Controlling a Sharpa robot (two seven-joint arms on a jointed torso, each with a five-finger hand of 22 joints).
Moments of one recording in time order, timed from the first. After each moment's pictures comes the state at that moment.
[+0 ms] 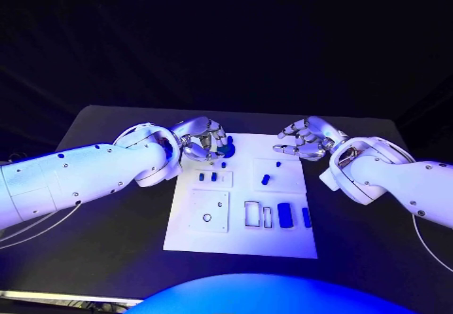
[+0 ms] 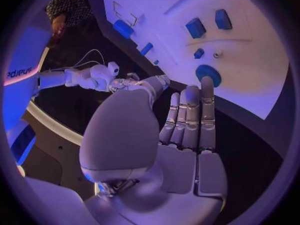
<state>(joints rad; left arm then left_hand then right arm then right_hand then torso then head) 1.19 -0.80 -0.06 1.51 -1.21 -0.28 0.02 1.45 -0.25 0.47 0.20 0.28 0.64 0.16 0.55 0.45 0.71 0.14 0.66 0.36 0.98 0.08 1.02 0.82 0.17 0.88 0.17 0.82 0.64 1.20 -0.88 -0.11 1.60 -1.07 -0.49 -0.13 1.34 -0.10 0.04 0.29 0.21 0.85 0.16 0.21 0.34 1.29 0.08 1.17 1.20 1.47 0.01 1.46 1.31 0.10 1.35 0.11 1.03 1.26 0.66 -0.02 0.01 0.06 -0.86</state>
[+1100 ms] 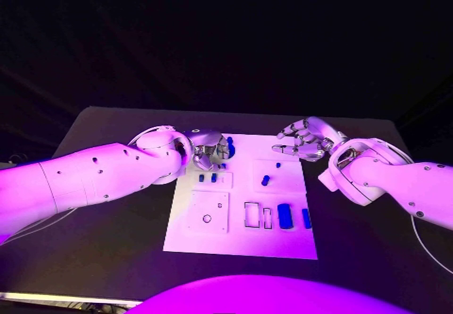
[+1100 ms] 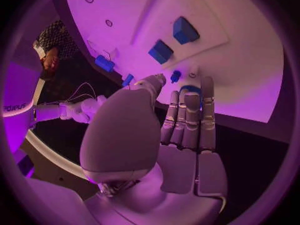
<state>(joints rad) 1.18 -0.68 -0.08 1.35 -1.45 -0.12 -0.02 1.48 -0.26 0.38 0.28 0.28 0.76 0.14 0.47 0.35 0.74 0.13 0.68 0.29 1.03 0.06 1.22 0.83 0.17 0.91 0.16 0.87 0.67 1.20 -0.87 -0.11 1.60 -1.06 -0.50 -0.12 1.34 -0.10 0.04 0.29 0.21 0.85 0.16 0.21 0.34 1.28 0.07 1.15 1.17 1.47 0.01 1.45 1.31 0.10 1.35 0.10 1.02 1.25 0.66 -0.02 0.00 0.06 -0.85</state>
